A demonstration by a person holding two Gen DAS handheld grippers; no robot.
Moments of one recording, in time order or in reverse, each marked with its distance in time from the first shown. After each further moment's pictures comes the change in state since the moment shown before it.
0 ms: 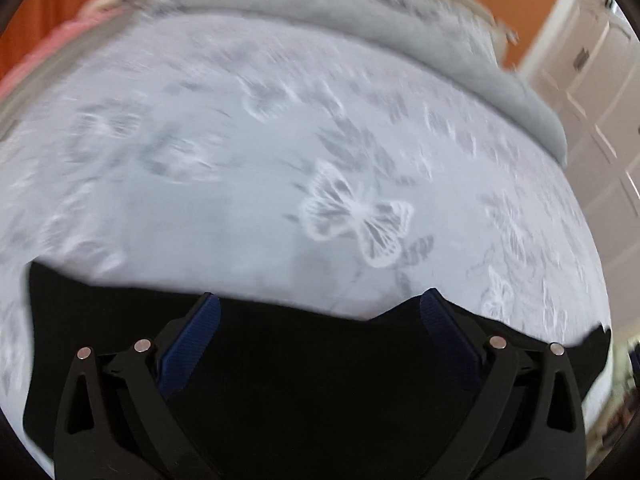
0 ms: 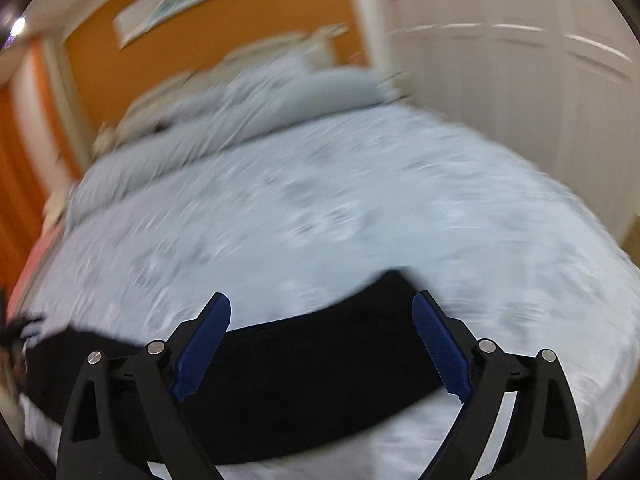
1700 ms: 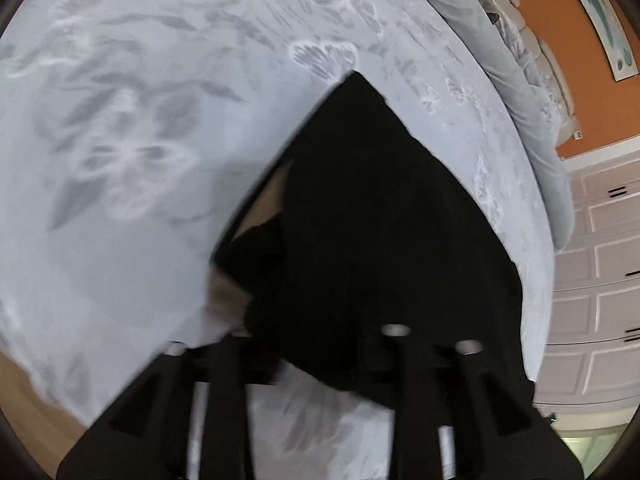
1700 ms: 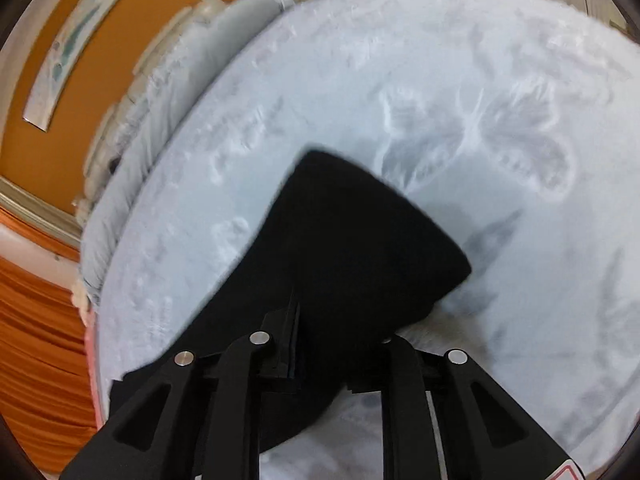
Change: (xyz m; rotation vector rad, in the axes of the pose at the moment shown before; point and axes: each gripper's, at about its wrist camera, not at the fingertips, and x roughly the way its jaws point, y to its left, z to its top) left arm -0.078 0.218 -0.118 -0.524 0.103 -0.054; right arm 0.040 -0.108 -0.070 0.524 0.218 0.090
